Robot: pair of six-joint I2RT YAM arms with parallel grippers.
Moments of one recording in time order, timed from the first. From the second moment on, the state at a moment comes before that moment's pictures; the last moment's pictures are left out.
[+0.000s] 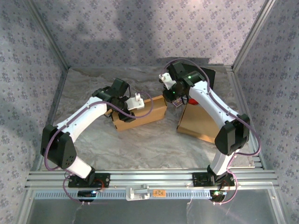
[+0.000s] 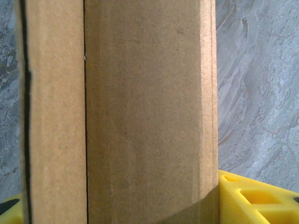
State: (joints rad) left arm -0.54 1.54 1.30 -0.89 0.21 0.72; right arm 0.51 1.73 1.70 -1.04 -0.06 -0.15
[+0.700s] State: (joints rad) left arm -0.54 1.54 1.30 -0.89 0.22 0.72; right arm 0.49 1.76 1.70 -1.01 -0.11 -0.16
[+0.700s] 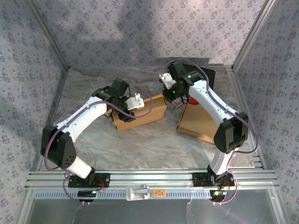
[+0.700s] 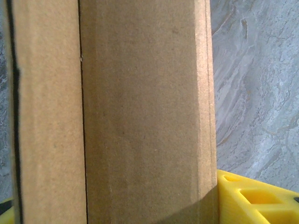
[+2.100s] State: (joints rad) left arm -0.56 1.54 1.32 -0.91 0.22 0.71; right arm 0.47 1.81 1.90 -1.29 -0.29 0.36
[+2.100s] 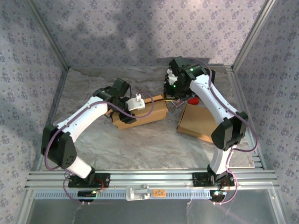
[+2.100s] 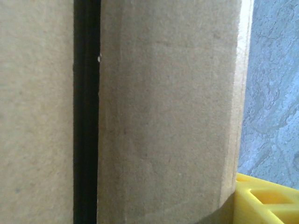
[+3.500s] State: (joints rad) left arm -0.58 1.61 1.43 -0.98 0.21 0.69; right arm 0.43 1.75 1.77 -1.20 -0.38 0.49
